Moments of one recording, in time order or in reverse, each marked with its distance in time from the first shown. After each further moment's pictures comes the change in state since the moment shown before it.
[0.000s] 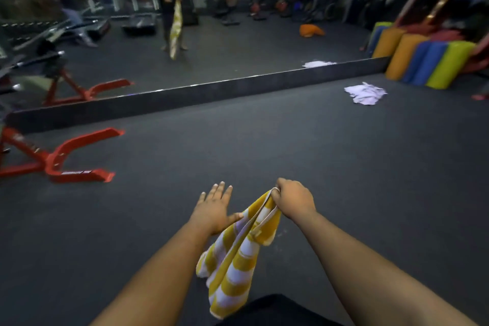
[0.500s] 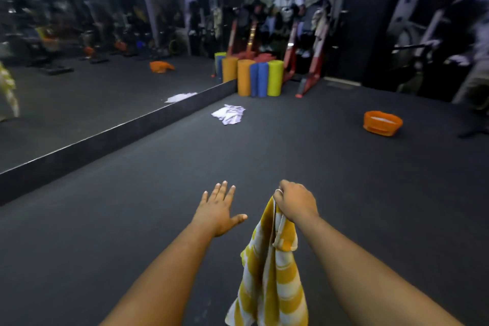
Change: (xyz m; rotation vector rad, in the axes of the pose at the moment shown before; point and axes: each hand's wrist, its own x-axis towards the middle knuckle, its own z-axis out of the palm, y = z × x) left_hand 0.274 0.325 -0.077 0.183 0.043 0.656; right_hand 0.072 0.287 -0.152 -0.048 0.351 0.593
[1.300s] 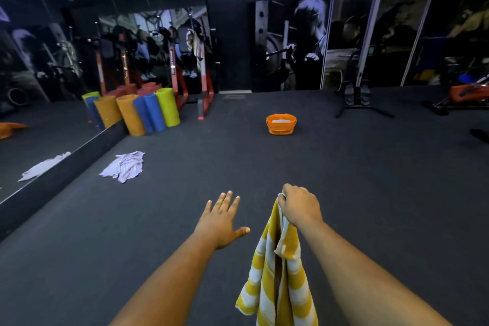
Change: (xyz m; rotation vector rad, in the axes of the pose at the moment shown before) left_hand 0.410 0.229 -0.075 0.206 -0.046 0.540; right_hand 0.258 0.274 -0.086 -0.123 0.262 0.432
